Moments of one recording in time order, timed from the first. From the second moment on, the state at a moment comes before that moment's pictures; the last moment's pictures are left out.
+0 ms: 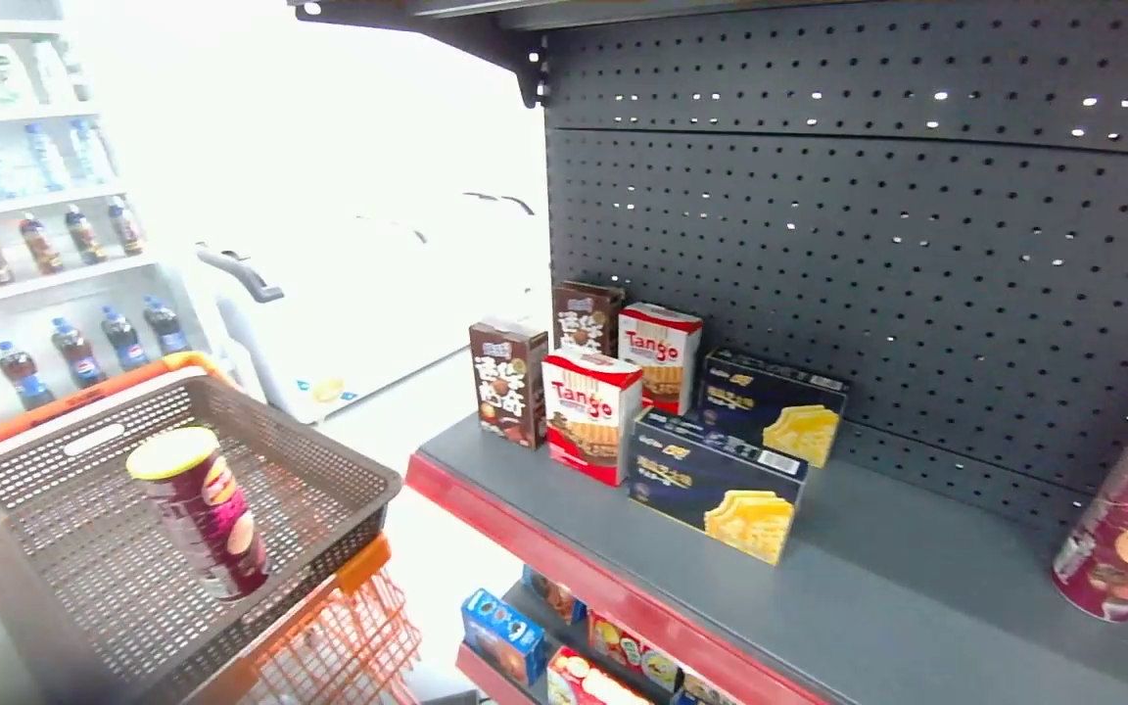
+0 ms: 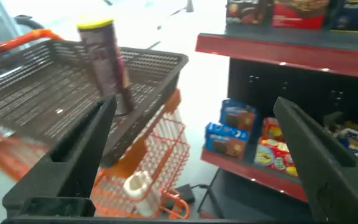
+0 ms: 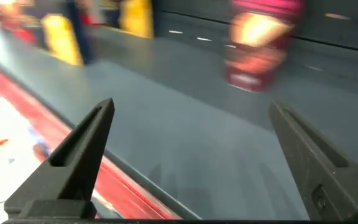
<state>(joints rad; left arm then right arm) 0.00 0.00 0.00 0.00 -0.10 0.06 0.00 0.00 0.00 0.00 0.04 0.00</state>
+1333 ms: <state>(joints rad) 0.02 0.56 -0.38 -0.03 0.03 0.05 0.00 0.00 0.00 0.00 0.04 0.00</state>
